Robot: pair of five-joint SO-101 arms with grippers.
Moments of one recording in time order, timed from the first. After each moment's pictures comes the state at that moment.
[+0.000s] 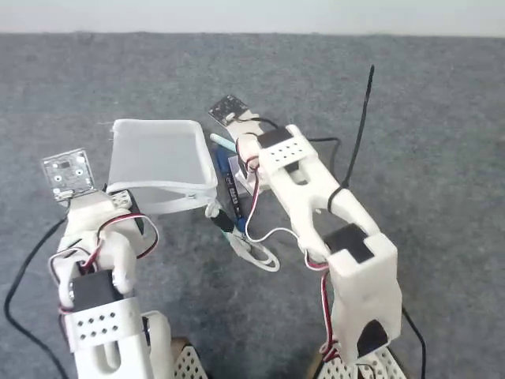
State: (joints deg) left arm -21.5 -72.4 70.9 51.6 8.5; right arm -29.8 28.6 -7.0 62.2 15.9
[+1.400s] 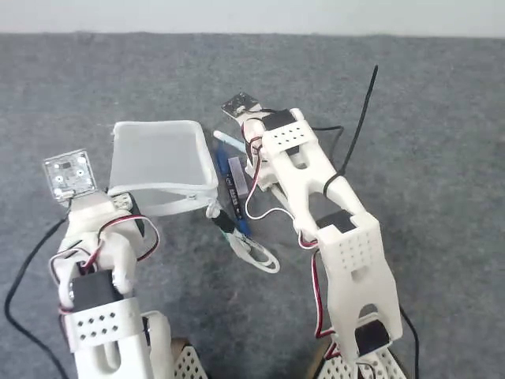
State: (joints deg) left arm -21.5 -72.4 70.9 53.8 8.5; right arm -26.7 42.8 -26.9 79.1 16.1
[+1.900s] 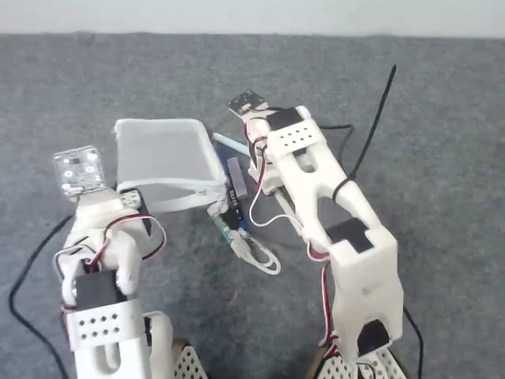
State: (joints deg) left arm -16.5 -72.4 69.5 53.8 6.9; right arm -26.8 28.7 -14.1 79.6 12.4
